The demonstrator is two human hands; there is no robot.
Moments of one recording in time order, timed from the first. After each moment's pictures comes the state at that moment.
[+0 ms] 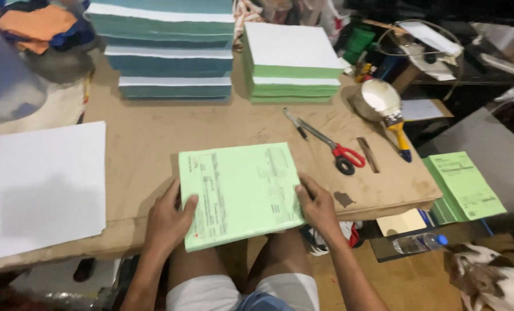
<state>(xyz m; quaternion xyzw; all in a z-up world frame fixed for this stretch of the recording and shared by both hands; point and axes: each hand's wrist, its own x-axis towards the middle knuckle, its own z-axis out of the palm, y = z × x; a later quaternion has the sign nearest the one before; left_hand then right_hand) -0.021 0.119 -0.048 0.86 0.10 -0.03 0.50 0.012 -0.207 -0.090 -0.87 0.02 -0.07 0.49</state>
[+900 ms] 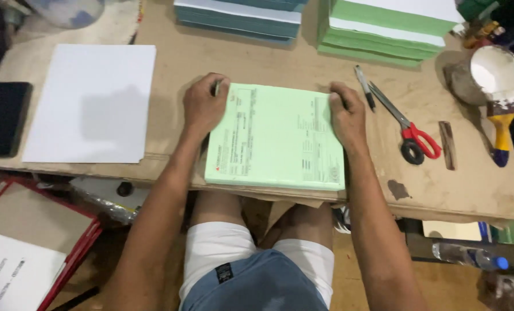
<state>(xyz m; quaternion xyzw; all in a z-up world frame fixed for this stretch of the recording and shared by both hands) 0.116 0.161 -0.117 0.86 0.09 0.19 0.46 0.187 -0.178 -0.135 -0.81 -0.15 -0.15 0.54</state>
